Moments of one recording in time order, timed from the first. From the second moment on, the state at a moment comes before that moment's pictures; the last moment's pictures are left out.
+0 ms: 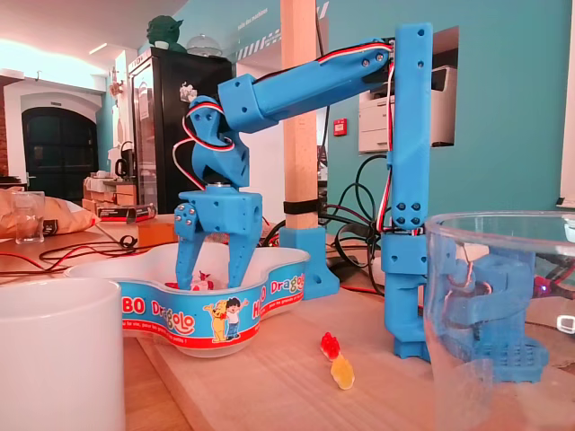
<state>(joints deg) 48.5 89.4 103.3 72.3 0.2</state>
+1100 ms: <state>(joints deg) 48.6 89.4 106.6 72.2 0.1</state>
